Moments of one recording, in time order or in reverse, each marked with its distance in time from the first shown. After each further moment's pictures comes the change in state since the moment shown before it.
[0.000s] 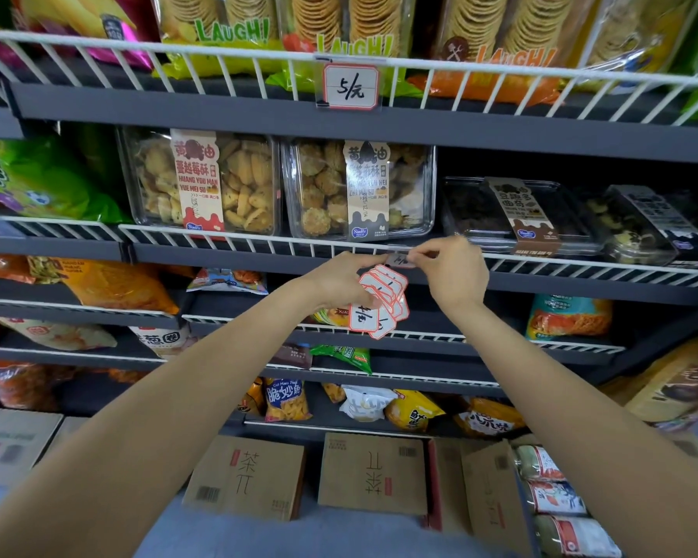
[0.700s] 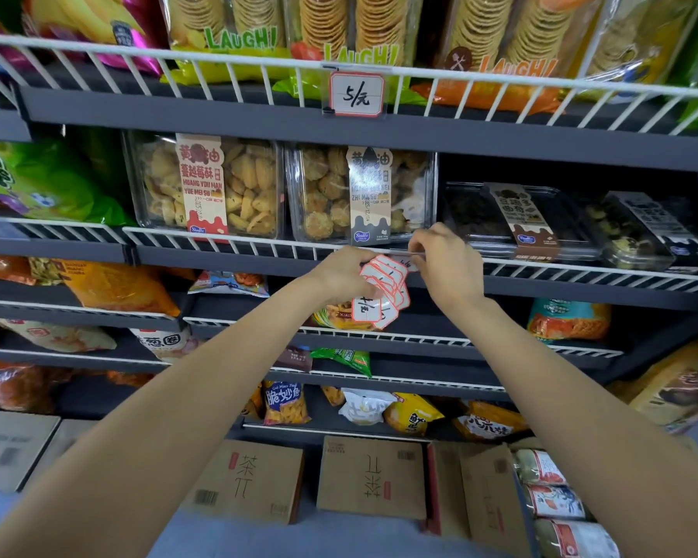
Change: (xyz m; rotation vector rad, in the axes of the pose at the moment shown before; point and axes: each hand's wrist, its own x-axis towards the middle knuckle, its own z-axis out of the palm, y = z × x) left_hand -0.006 0.008 -0.005 -0.043 0.093 0.014; right_hand 0.008 -0.008 -0.004 -0.308 -0.084 -0.290
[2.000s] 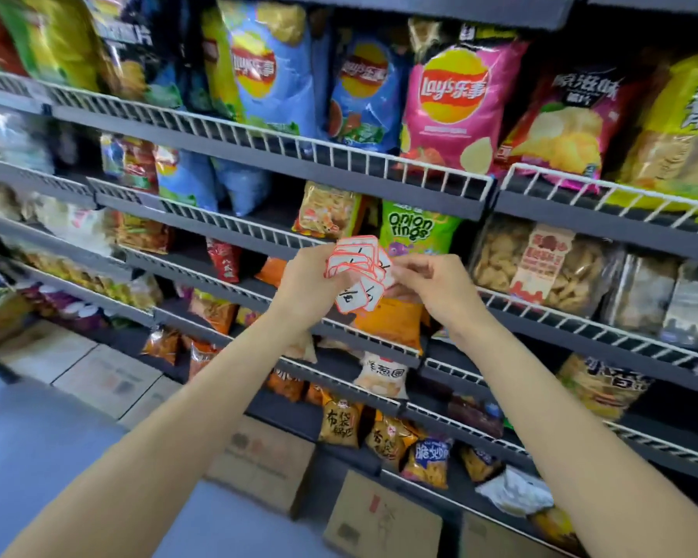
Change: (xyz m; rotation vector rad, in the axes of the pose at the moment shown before) left_hand -0.319 -0.235 -0.312 -0.136 0.768 0.095; right_hand -0.028 -0.501 -0.018 1.115 -0.374 -0.032
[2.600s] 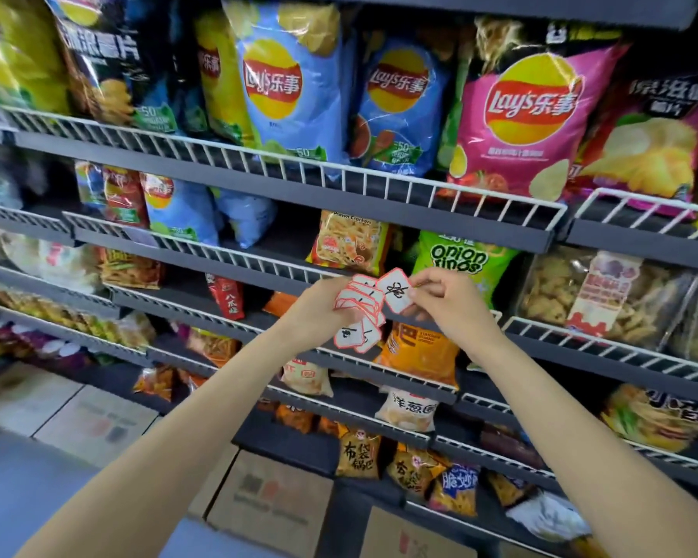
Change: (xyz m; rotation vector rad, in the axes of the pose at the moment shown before) left_hand 0.096 -0.076 -0.038 0.119 -0.345 0.000; right_hand 0.092 0.022 0.043 -0.226 0.116 -0.020
